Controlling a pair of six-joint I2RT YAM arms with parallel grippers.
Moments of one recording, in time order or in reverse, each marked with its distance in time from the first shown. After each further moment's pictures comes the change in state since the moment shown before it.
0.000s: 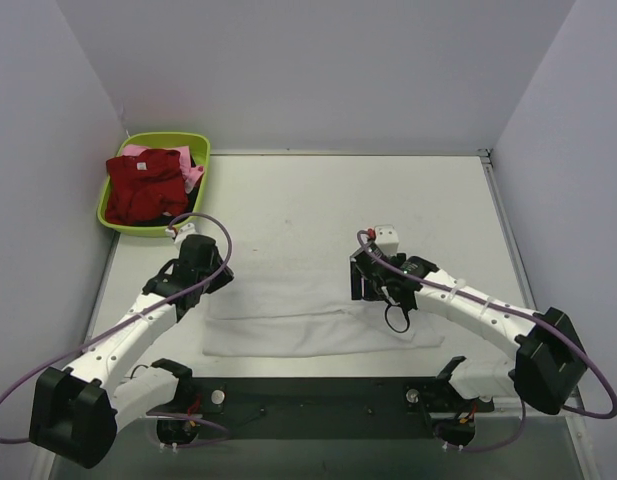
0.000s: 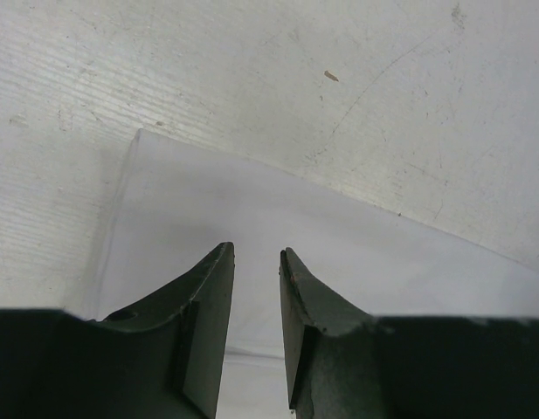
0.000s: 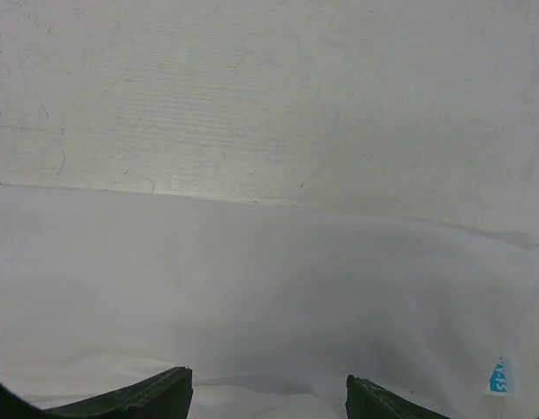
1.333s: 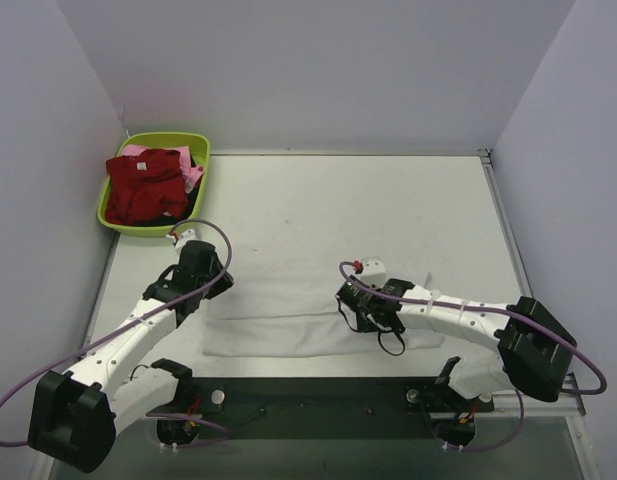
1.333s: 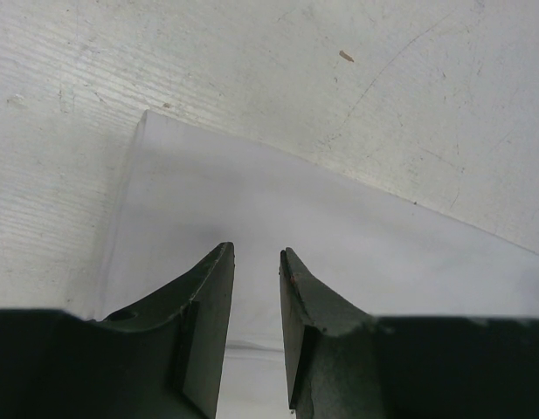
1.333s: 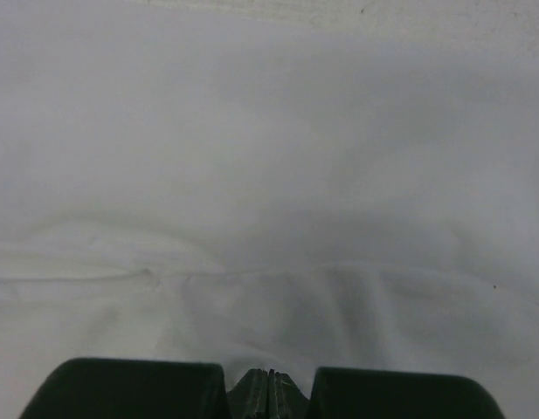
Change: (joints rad) left arm 0.000 -0.017 -0.052 0.021 0.016 0.002; right arm 0.173 0.095 -0.114 -0.016 -0.027 0.166
